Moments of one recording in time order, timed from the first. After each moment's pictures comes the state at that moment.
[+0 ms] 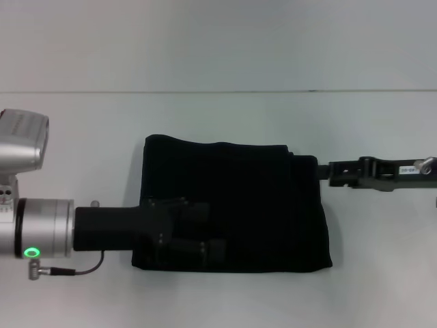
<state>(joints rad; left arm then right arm) -0.59 -2.10 0.62 0.59 2.12 1.70 -1.48 0.70 1.93 -0.75 -0.42 -2.06 -1.31 2.21</state>
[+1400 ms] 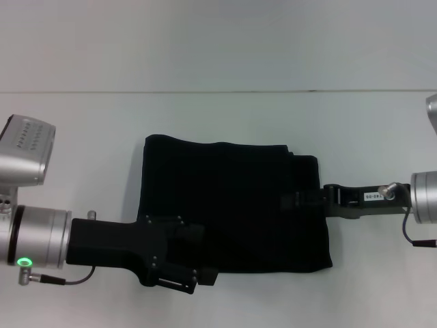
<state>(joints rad) -0.60 -2.10 0.62 0.63 2.22 1.73 -1.43 0.73 1.99 -0.80 -0.36 -2.06 -1.32 2.22</state>
